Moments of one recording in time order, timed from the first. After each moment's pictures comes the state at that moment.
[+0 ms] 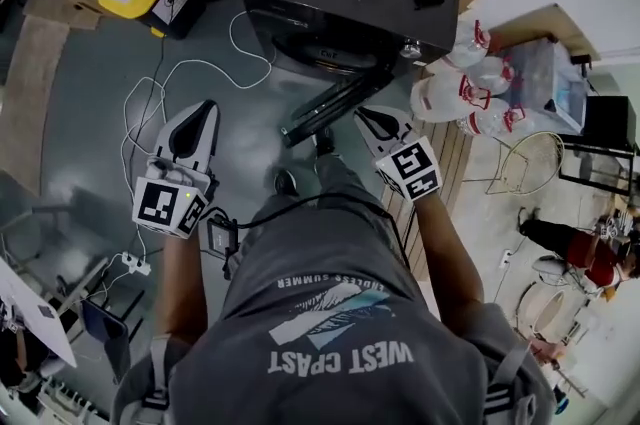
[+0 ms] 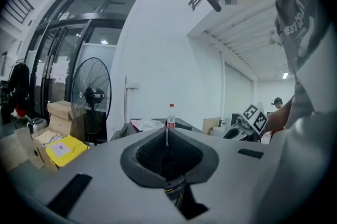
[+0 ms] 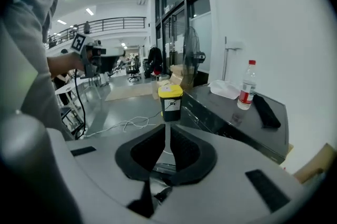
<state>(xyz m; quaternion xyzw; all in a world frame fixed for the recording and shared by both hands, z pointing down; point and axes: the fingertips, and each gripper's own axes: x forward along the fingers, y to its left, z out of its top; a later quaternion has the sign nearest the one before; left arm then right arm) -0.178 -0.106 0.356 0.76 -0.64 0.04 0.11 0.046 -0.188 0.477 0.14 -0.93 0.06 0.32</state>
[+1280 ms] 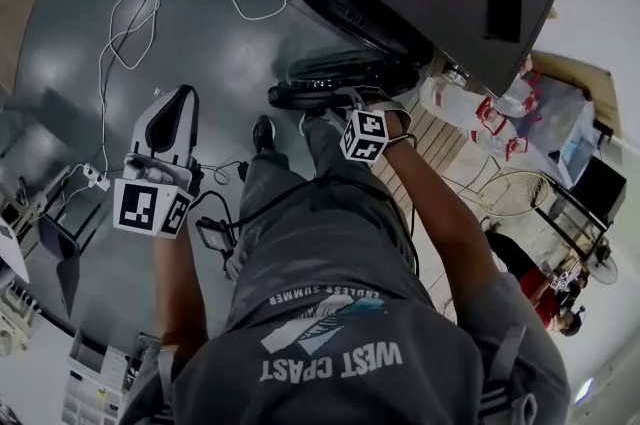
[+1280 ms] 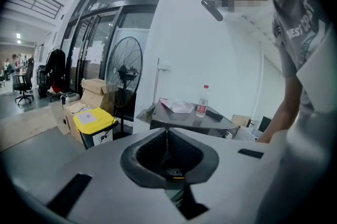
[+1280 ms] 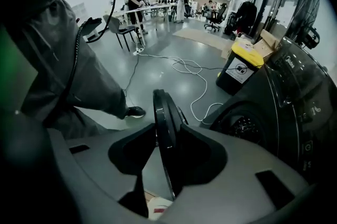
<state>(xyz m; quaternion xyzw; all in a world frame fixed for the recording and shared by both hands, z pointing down) -0.213 -0.110 0.444 0.63 -0.74 0.05 0.22 0.032 -0.171 0.744 -0.26 -0.79 -0.17 0.54</state>
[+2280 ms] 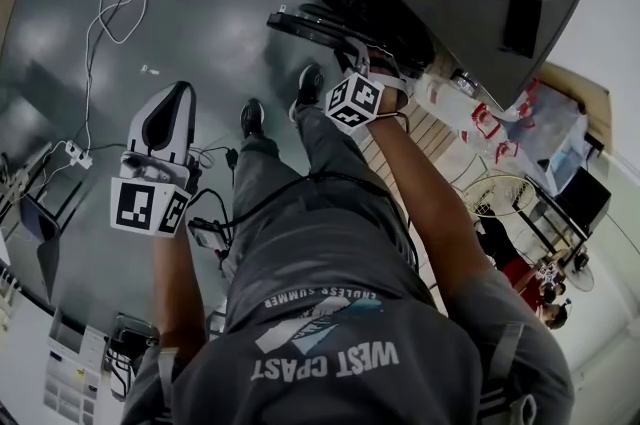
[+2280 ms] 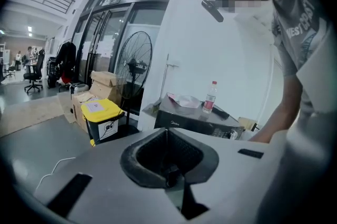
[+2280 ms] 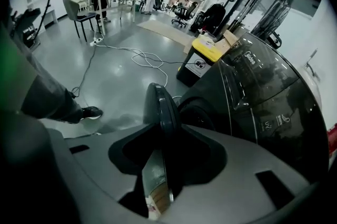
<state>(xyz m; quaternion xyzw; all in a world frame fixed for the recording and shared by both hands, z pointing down) -0.217 -0.095 0.484 0.59 -0.76 0.04 0.25 -0.045 -0.267 0.755 -0.05 -0.81 -0.24 0.54</state>
